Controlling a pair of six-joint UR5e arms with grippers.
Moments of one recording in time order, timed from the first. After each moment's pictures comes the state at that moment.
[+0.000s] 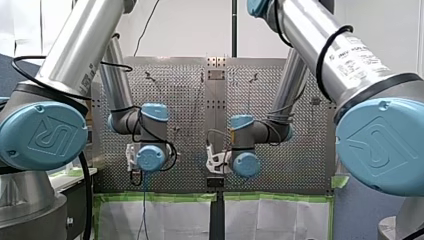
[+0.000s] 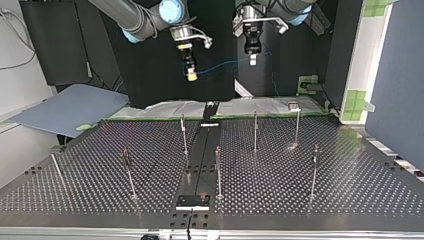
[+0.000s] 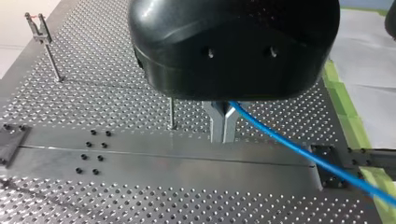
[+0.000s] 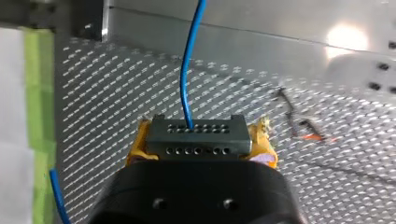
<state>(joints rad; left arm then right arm) -0.54 -1.96 -2.42 -1.93 -2.15 -1.62 2.37 -0.91 1.98 -0.97 1.83 1.47</state>
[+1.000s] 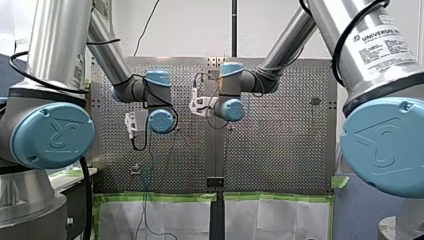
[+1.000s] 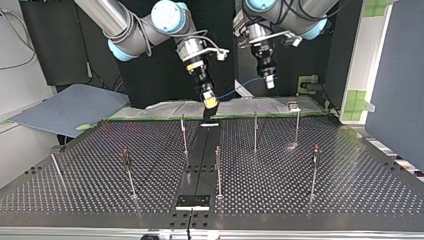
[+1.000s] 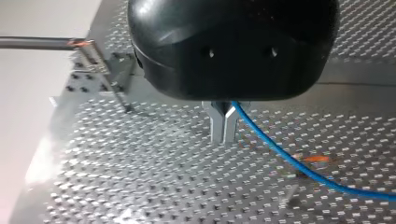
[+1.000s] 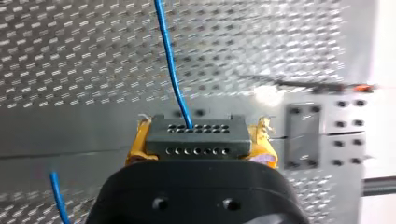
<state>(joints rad) -0.45 -1.70 -2.27 -2.18 -2.27 -1.63 2.40 -1.15 1.74 -0.73 1.64 1.58</state>
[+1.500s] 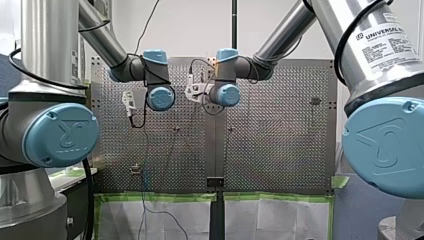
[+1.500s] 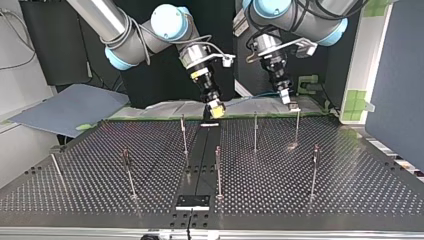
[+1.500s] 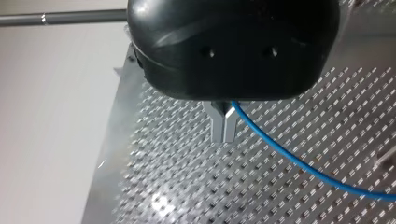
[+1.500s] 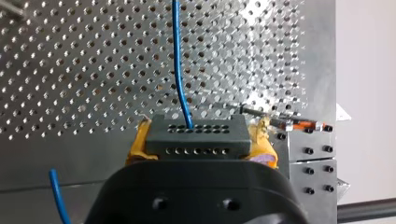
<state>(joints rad) -0.37 -1.57 -2.17 -2.31 -2.28 -1.59 2.41 -1.16 1.61 -0.61 1.60 1.60</state>
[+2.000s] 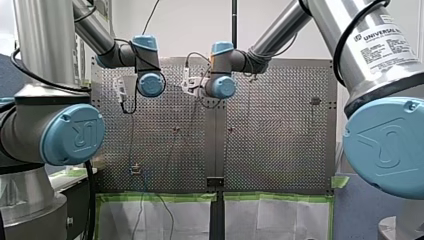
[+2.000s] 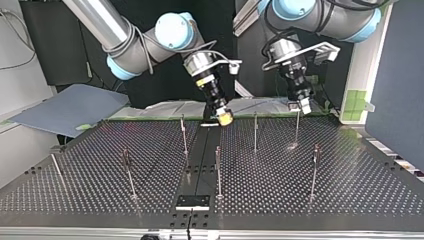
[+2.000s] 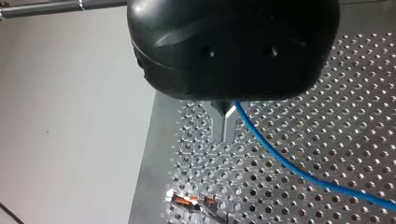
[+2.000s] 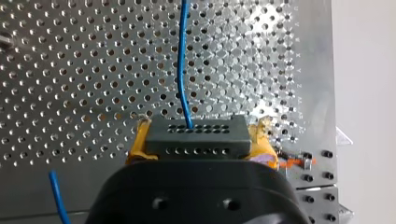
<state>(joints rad) -0.26 -1.47 -2.14 -2.40 -2.17 -1.60 2.43 -1.13 1.49 -0.49 1.58 1.62</state>
